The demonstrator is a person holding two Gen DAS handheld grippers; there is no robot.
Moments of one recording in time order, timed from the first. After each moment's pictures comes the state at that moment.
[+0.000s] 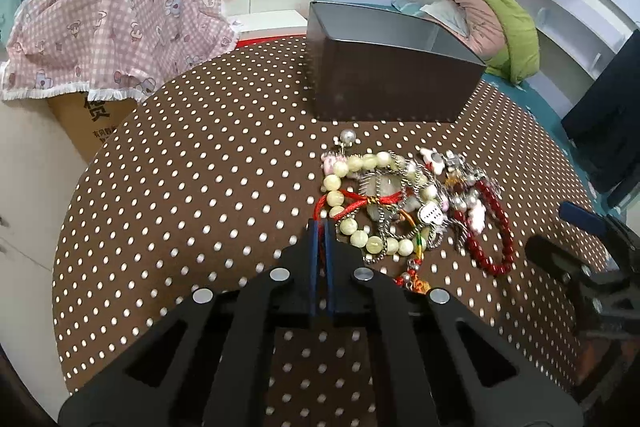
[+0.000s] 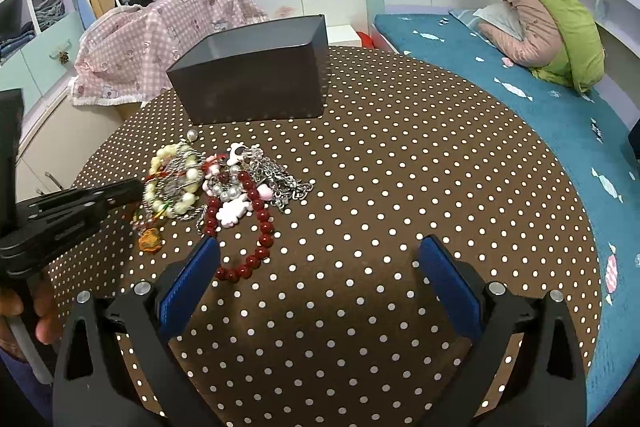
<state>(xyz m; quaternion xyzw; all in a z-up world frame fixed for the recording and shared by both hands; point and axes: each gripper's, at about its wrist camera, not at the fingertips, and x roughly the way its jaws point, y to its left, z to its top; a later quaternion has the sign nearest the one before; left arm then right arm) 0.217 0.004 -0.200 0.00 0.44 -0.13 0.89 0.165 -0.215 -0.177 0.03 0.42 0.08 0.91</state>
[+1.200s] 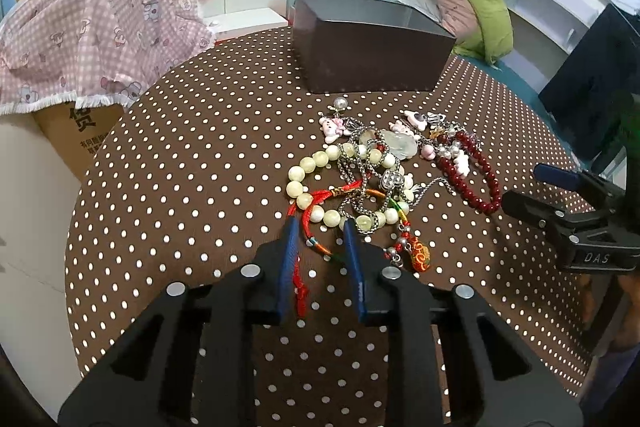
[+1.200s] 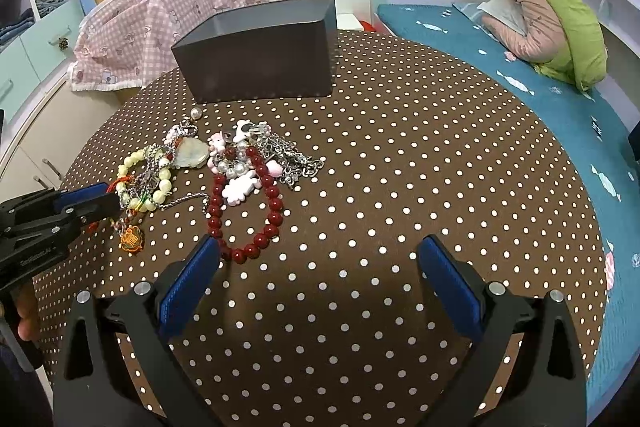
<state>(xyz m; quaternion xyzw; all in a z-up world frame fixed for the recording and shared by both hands) 0.196 0.021 -0.199 0.03 0.44 -0.17 0.88 0.160 -0.206 -0.184 0.03 0.44 0.08 0.90</state>
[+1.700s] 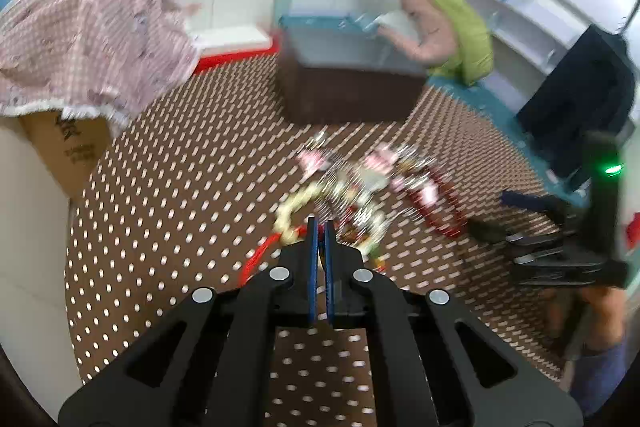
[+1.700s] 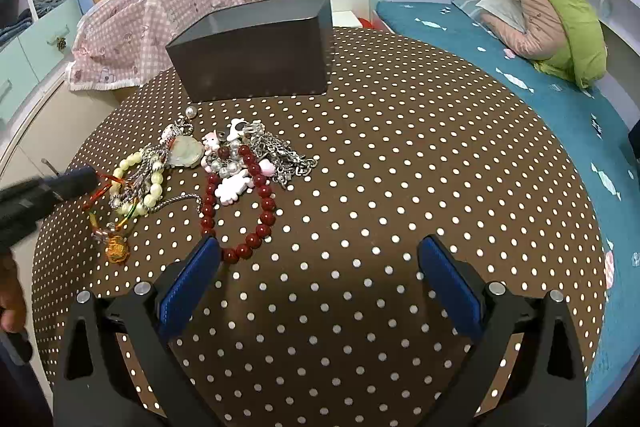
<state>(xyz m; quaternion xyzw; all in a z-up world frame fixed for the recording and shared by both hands) 0.190 0.028 -0.169 -0.01 0.41 -0.22 0.89 0.167 -0.208 -0.184 0.02 0.44 0.08 0.89</state>
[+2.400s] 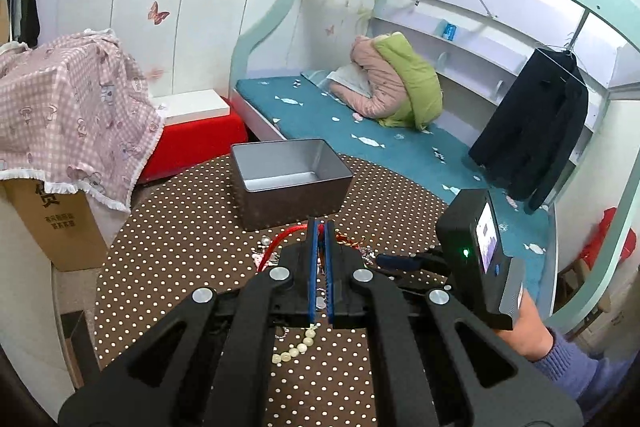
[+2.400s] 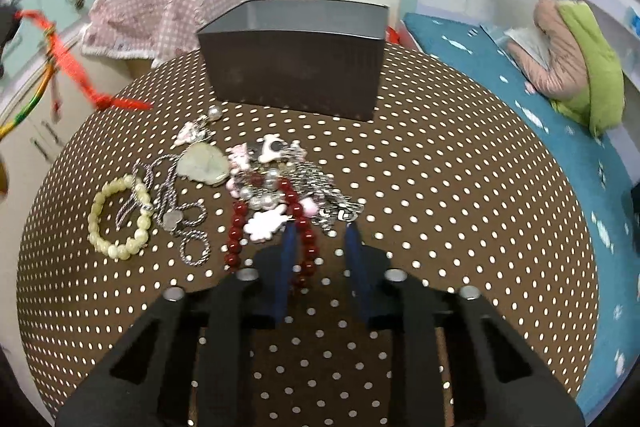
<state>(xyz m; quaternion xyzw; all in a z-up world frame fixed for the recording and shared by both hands) 0.181 0.023 -0.075 -0.02 0.32 -0.28 0.90 0.189 -0.171 -0.182 -0.06 0.44 0.11 0.89</state>
